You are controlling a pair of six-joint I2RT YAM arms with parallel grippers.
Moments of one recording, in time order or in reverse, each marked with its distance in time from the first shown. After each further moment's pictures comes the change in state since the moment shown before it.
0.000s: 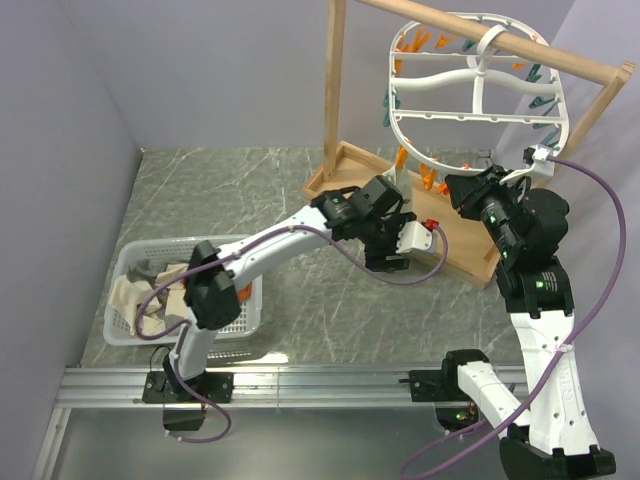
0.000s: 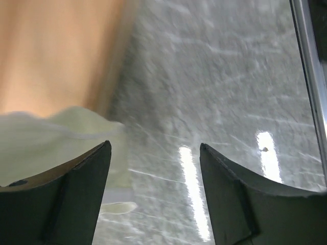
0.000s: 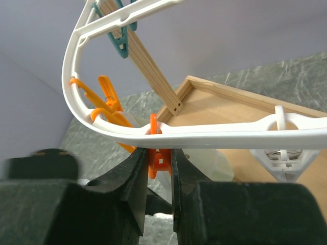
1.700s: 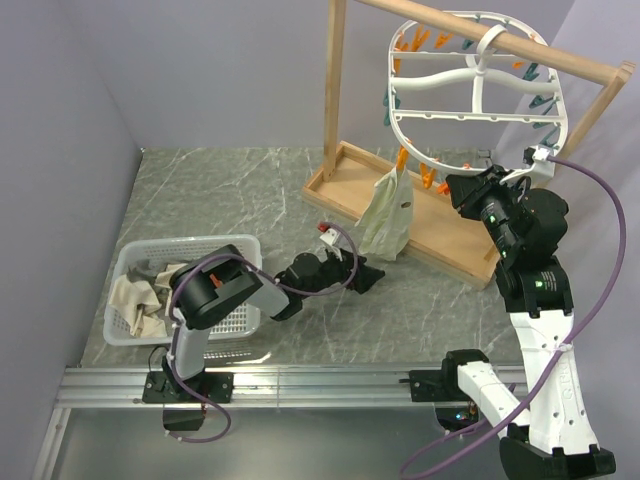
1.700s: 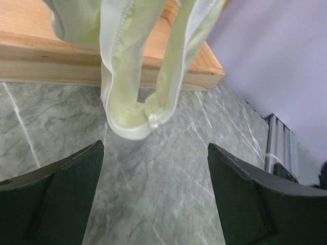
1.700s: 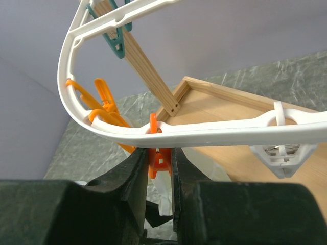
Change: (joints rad) left arm 0.072 -0.113 -1.303 2.036 -0.293 -1.270; right arm 0.000 0.001 -0.006 0.008 0.016 -0.001
